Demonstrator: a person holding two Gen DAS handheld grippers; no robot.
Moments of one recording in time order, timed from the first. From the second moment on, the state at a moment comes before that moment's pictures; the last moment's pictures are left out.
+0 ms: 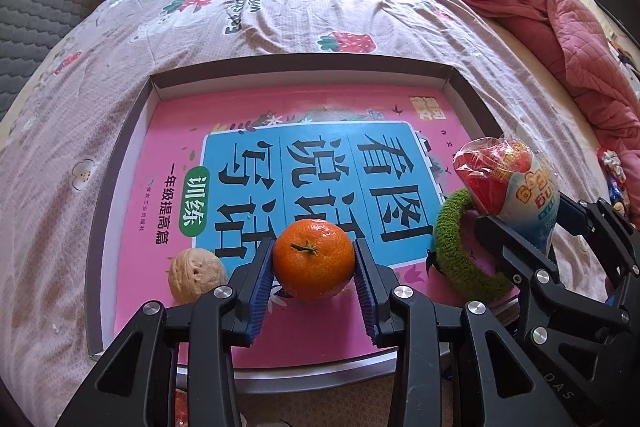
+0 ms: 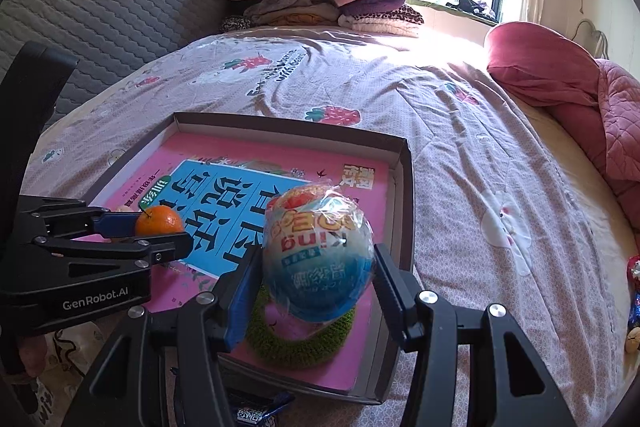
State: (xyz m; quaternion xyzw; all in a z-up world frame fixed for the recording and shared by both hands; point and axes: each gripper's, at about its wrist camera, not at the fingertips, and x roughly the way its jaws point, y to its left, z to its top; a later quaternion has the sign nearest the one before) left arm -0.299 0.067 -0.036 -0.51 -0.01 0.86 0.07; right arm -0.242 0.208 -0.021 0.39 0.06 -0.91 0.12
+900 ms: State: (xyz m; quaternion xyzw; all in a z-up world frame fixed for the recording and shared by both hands) left arm -0.291 0.062 -0.029 -0.50 -0.02 0.86 0.07; right arm -0.242 0.198 -0.030 0.41 0.07 -0.90 0.12
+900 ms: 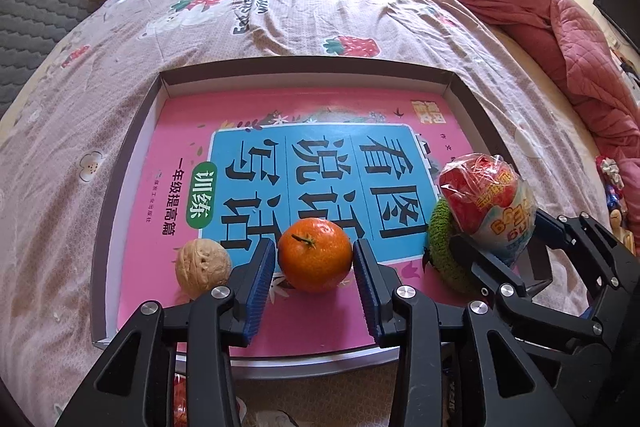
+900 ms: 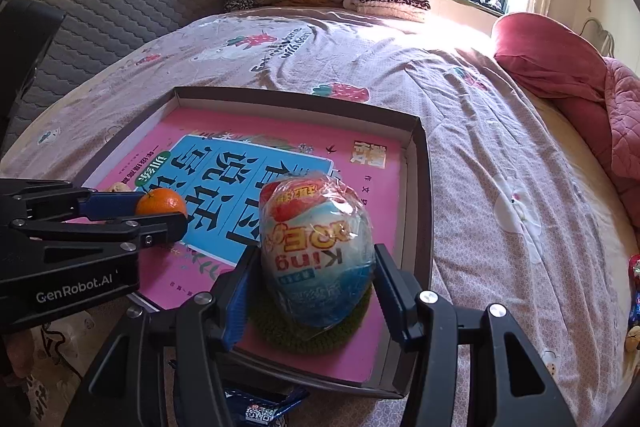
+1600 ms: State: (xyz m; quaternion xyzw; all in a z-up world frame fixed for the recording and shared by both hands) left arm -0.252 0.052 -0.012 -0.48 -0.04 0.87 0.07; right arm -0.240 0.201 -0.021 0.41 0.07 -0.90 0.11
